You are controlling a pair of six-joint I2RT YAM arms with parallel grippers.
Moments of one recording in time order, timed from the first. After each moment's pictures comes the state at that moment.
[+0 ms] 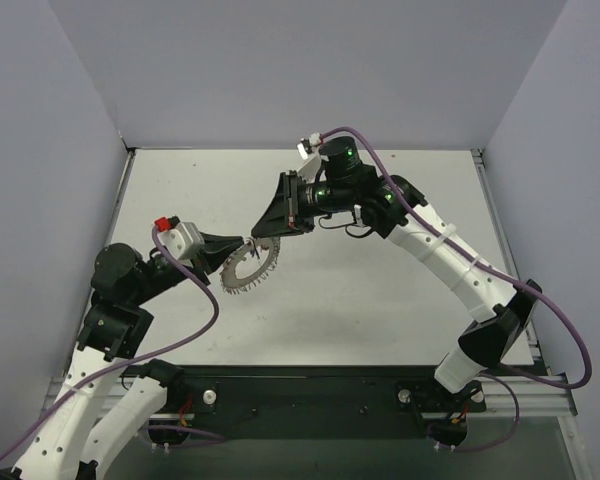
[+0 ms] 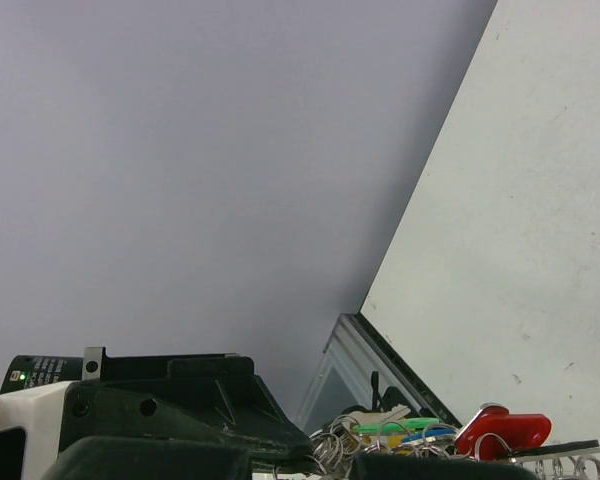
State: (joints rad) left arm -0.36 0.64 0.84 -0.10 0.63 0.06; right arm 0.77 1.61 1.76 -0.62 -0.63 0.89
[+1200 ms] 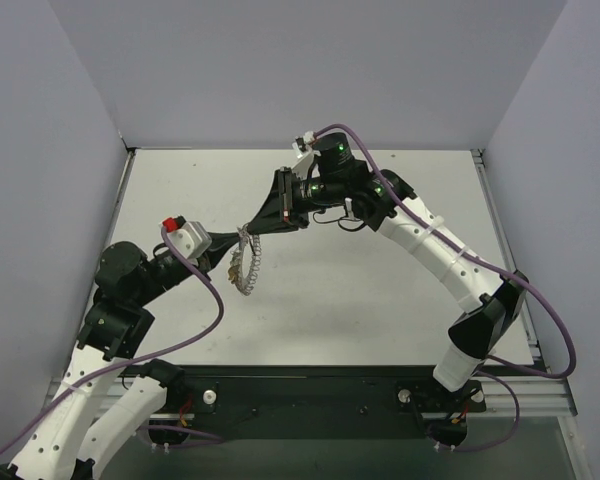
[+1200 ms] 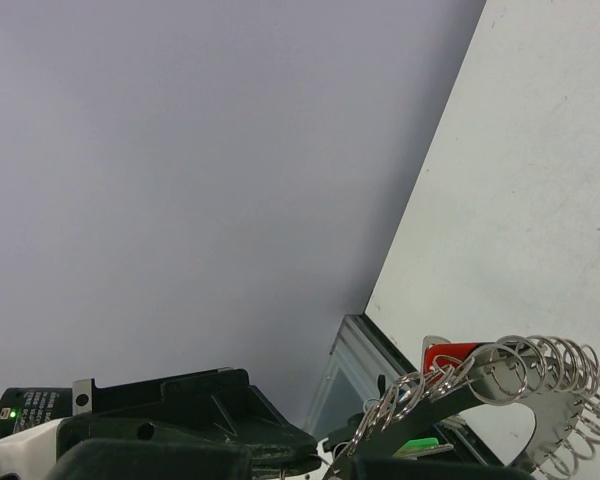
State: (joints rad) left arm -0.40 0.65 0.85 -0.17 0.50 0.17; right arm 0.76 1.68 1.80 -0.62 -0.67 0.92
